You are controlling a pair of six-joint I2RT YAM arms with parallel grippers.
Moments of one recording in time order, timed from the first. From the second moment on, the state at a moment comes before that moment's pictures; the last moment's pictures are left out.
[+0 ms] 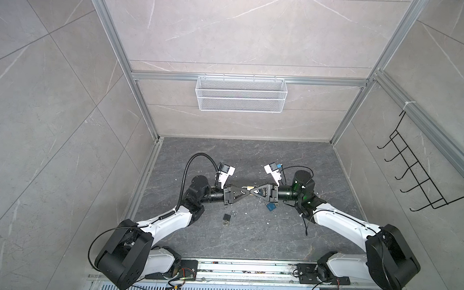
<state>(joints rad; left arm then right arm) -0.57 1.28 0.55 0.72 0.93 -0.85 0.51 1.33 0.67 0.53 -1.00 0.82</state>
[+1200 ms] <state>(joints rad) -0.58 1.26 0.55 0.68 0.92 -0.83 0.51 1.30 0.66 0.50 -1.01 0.77</state>
